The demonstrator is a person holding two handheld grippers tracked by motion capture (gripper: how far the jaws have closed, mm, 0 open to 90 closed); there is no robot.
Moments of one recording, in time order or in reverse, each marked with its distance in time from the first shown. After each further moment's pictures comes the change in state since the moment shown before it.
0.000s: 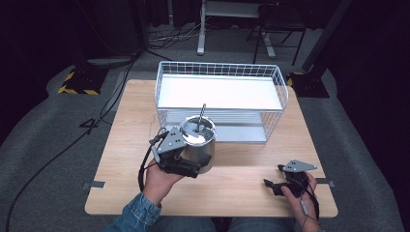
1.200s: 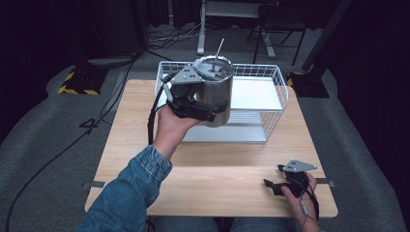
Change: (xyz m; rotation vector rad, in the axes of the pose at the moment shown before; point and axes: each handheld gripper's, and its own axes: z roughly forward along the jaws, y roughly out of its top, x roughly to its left) left arm 0.043 0.133 0.020 -0.042 0.012 -0.011; right arm 0.000 0.000 0.000 0.000 0.000 -0.002
